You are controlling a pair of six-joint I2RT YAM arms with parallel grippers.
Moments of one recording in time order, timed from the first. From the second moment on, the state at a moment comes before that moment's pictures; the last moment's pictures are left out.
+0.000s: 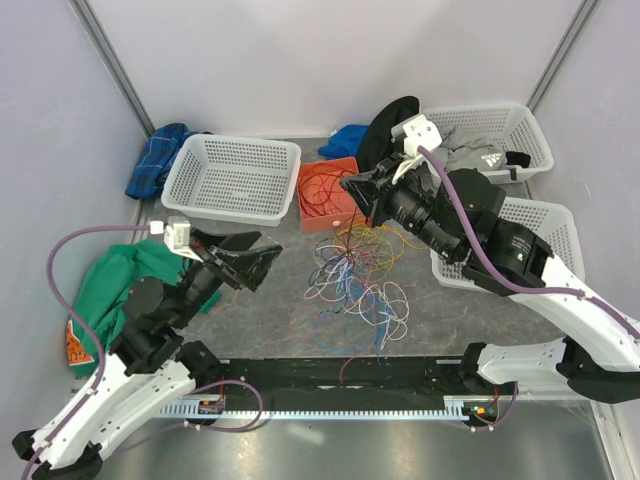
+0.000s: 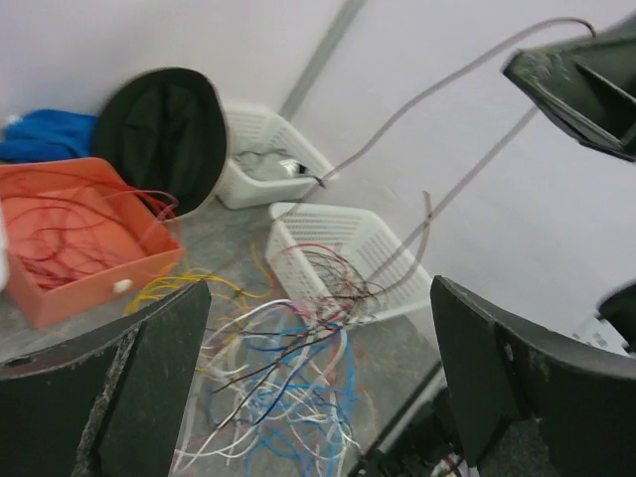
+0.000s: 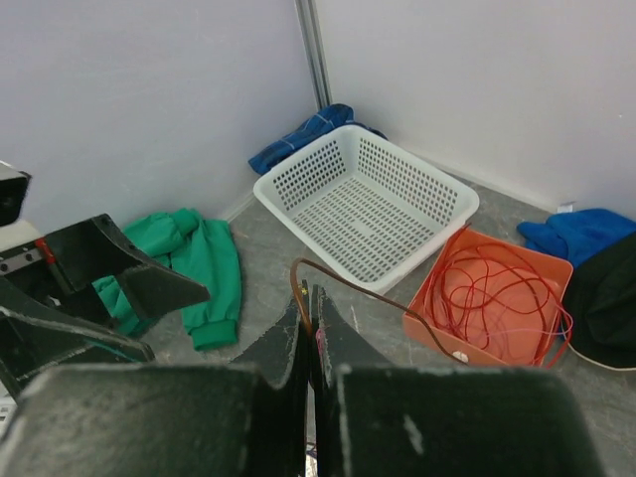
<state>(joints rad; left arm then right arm) -0.73 0.40 0.70 -0.08 -0.07 -0.58 1.05 1.17 1.63 -0.44 0.31 0.19</state>
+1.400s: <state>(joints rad) -0.97 0.94 0.45 0.42 -0.01 -0.48 1.05 1.13 1.68 -0.52 0.21 0.25</state>
